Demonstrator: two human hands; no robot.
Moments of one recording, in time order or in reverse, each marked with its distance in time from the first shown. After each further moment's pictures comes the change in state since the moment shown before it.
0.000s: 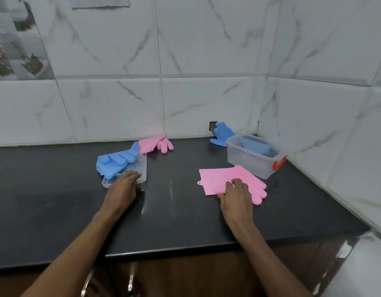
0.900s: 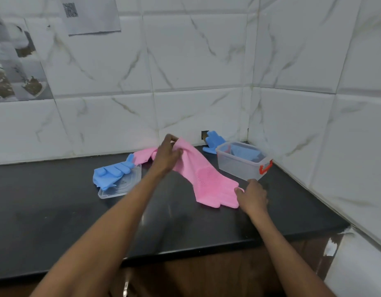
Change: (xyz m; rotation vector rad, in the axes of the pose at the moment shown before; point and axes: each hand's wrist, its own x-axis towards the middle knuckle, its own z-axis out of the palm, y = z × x) left_hand 0.094 0.160 -0.017 -0.664 -0.035 -0.035; right_hand 0.025 0.061 -0.036 0.433 -0.085 0.381
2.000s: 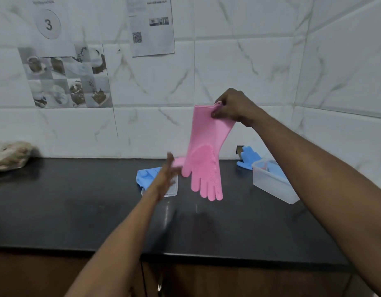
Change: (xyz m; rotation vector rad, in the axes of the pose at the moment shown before) left_hand -0.055 -0.053 -0.099 -0.613 -0.060 -0.353; right_hand 0.004 -0.280 -0.103 0.069 -0.217 -0.852
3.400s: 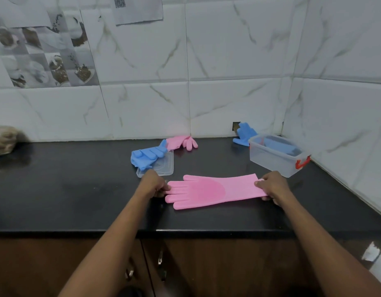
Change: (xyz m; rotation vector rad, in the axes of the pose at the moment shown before) left_hand -0.015 -0.053 -0.018 0.655 0.292 -0.476; right_hand -0.167 0.189 0.119 0.149 -0.030 0.904
